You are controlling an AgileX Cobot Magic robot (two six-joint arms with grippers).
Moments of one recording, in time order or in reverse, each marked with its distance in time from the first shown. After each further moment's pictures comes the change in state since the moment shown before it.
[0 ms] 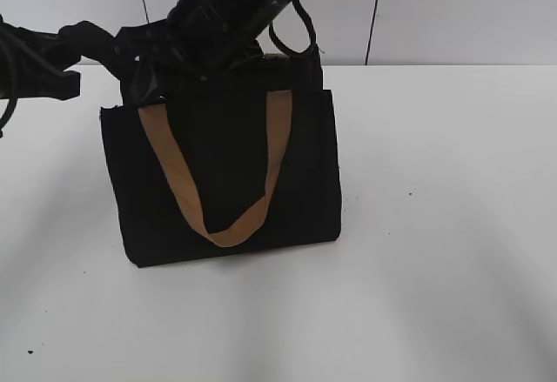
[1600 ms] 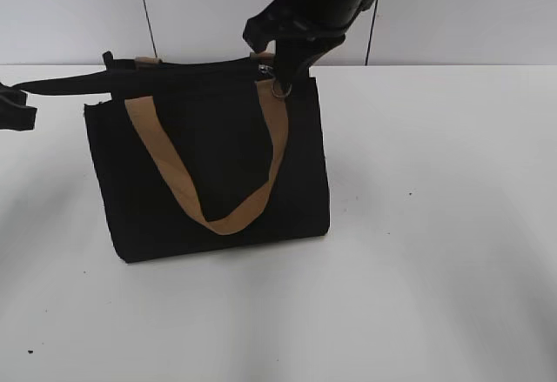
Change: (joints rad) left arm 0.120 -0.001 -0.003 -0.012 0.286 0.000; right arm -0.114 -0.133 -0.004 -0.421 0.313 0.021
